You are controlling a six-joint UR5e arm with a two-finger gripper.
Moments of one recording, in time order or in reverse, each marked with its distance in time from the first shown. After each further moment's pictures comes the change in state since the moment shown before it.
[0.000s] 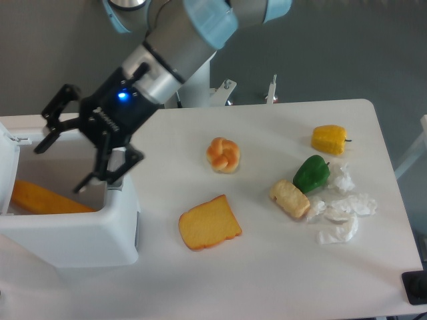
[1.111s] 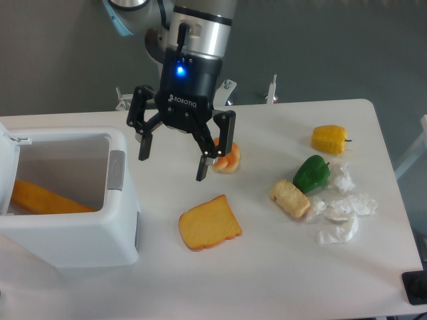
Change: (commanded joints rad) arm -0.043 0.034 0.040 -0.024 0.701 0.302
